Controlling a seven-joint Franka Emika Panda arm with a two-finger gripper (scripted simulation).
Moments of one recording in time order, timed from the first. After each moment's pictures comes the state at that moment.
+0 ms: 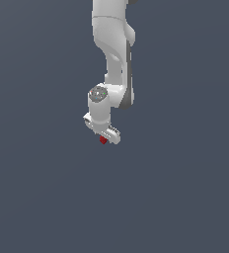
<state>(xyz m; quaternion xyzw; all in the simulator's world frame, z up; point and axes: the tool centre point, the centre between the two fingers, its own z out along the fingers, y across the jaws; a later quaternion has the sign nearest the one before) -0.079 -0.060 0.034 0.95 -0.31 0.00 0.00</state>
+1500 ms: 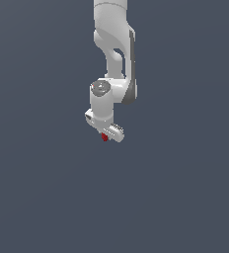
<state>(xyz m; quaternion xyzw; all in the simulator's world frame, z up) -0.069 -0.047 0.067 0.95 -0.31 0.00 0.00</state>
